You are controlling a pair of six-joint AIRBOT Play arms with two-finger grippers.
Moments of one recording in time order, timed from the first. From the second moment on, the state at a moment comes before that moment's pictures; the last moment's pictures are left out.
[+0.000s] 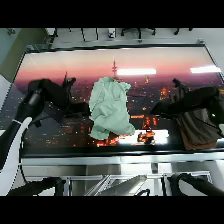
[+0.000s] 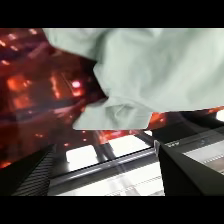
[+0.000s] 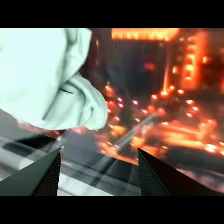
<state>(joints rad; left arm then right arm) -0.27 -1.36 1.25 -1.94 1.37 1.47 -0.06 -1.23 1.01 2.19 -1.30 -1.72</state>
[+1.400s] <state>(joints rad) 0.12 -1.41 1.14 -1.86 1.31 1.64 0.10 -1.55 1.11 2.35 -0.86 -1.73</state>
